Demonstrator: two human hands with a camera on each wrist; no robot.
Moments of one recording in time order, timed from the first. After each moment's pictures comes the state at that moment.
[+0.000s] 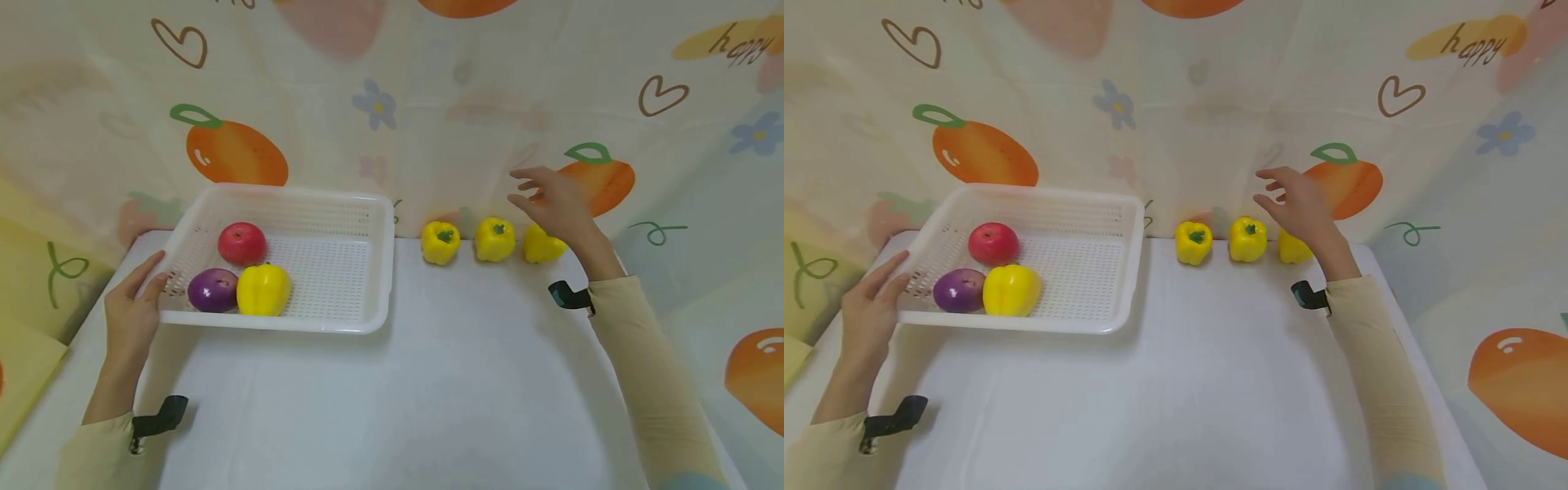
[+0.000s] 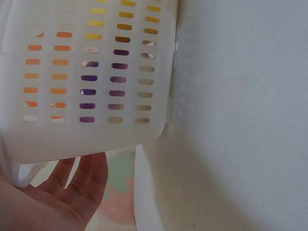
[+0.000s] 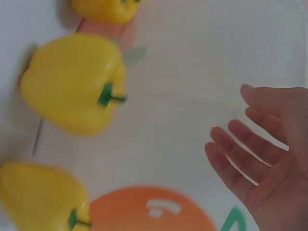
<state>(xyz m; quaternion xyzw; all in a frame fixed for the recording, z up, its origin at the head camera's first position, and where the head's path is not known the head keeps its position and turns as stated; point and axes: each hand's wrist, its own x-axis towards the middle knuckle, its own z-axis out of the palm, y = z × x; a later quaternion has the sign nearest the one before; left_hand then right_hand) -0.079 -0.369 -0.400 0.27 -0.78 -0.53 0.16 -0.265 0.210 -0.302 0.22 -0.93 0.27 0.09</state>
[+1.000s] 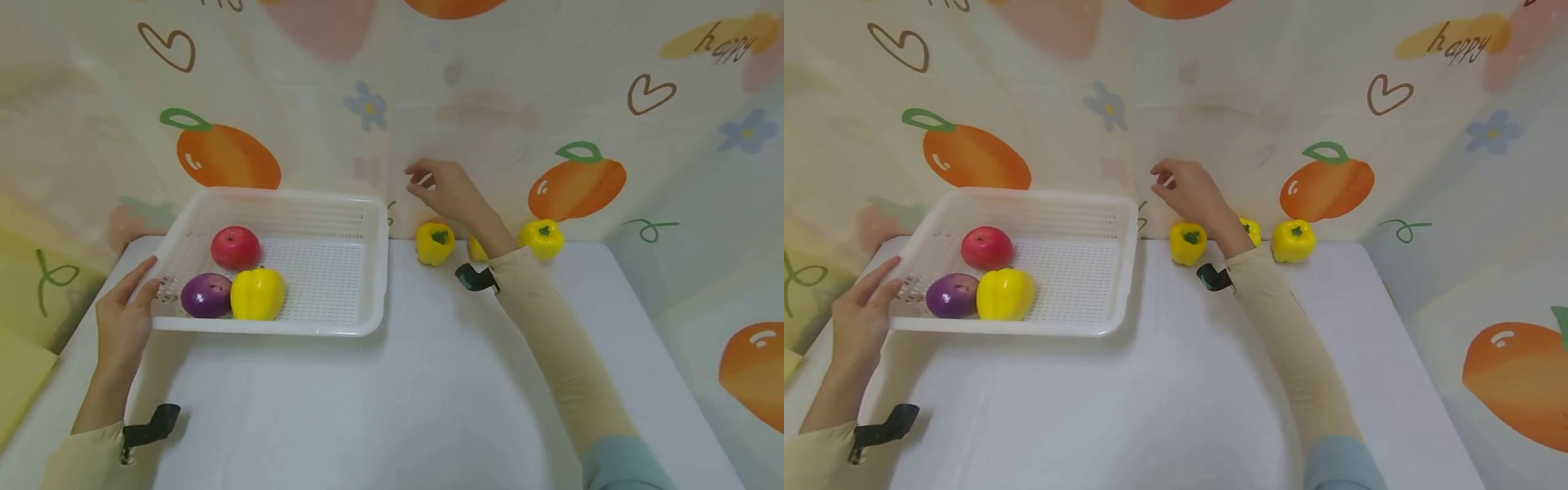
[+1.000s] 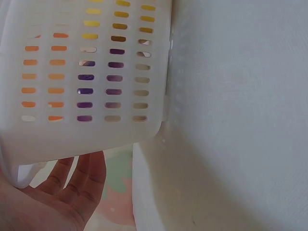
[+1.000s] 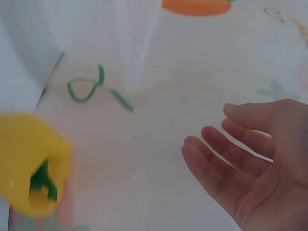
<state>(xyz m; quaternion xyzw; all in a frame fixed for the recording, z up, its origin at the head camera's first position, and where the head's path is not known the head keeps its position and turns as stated) -0.079 -0.369 -0.398 0.27 -0.78 -0.54 0.16 -0.274 0.072 -0.293 0.27 -0.91 0.32 -0.01</state>
